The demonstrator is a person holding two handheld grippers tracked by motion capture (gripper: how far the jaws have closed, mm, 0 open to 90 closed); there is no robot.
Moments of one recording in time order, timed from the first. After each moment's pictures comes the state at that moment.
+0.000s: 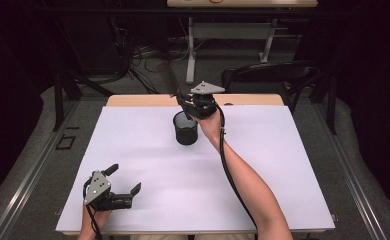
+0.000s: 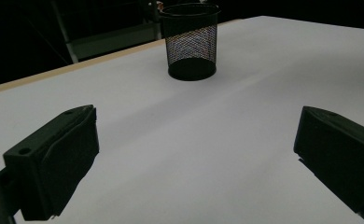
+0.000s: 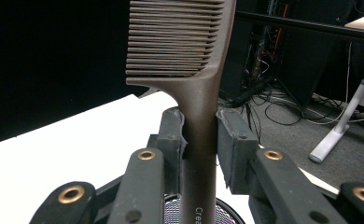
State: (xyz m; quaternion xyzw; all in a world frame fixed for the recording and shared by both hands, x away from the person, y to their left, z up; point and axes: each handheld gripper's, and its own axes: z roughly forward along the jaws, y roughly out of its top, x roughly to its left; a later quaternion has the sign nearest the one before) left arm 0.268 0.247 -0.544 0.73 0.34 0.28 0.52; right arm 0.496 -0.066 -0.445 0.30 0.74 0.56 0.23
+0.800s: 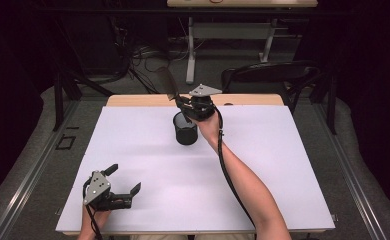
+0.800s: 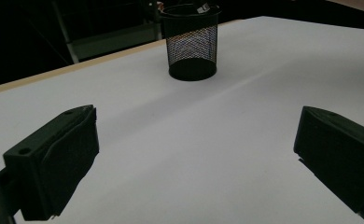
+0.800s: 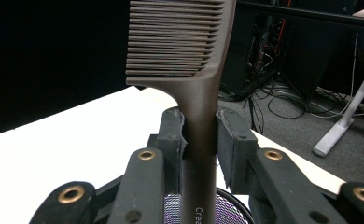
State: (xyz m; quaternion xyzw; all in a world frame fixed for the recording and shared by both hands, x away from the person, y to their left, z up) left arm 0.268 0.247 -0.544 0.73 0.34 0.28 0.52; right arm 0.500 -0.062 -0.457 0.30 0.74 0.55 0.22
